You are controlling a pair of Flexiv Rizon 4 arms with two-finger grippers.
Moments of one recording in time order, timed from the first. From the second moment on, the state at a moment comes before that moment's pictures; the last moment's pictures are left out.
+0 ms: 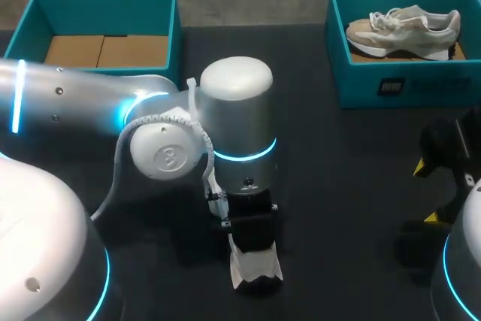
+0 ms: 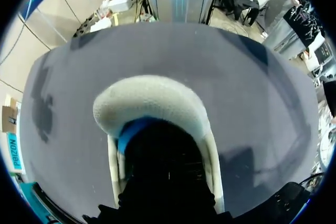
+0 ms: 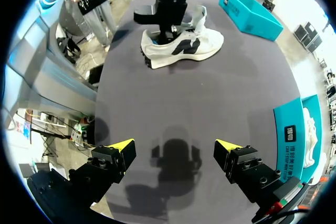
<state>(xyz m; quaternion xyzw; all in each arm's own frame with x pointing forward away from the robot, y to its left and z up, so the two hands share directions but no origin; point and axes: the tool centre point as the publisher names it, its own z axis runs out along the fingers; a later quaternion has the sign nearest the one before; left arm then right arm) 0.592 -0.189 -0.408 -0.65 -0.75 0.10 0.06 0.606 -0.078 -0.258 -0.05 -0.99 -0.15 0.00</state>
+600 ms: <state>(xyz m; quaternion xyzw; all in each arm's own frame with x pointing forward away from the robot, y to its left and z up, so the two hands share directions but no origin) 0.608 -0.182 -0.376 -0.65 -0.75 0.13 0.06 0.606 -0.078 -0.258 -0.05 -0.99 -0.15 0.00</state>
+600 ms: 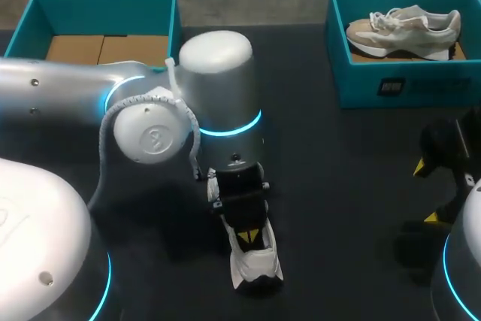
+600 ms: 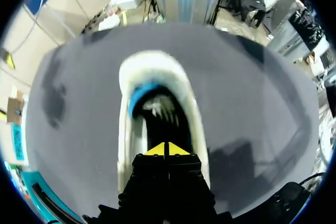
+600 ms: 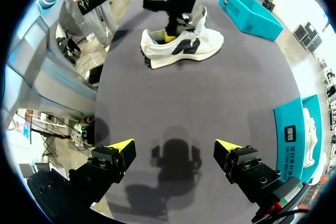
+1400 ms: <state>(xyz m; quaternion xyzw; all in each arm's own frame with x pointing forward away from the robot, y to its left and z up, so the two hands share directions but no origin) 0.597 -0.182 -0.410 -0.66 -0.75 0.07 0.09 0.606 -0.077 -0.258 -0.05 -0.99 -0.15 0.00</state>
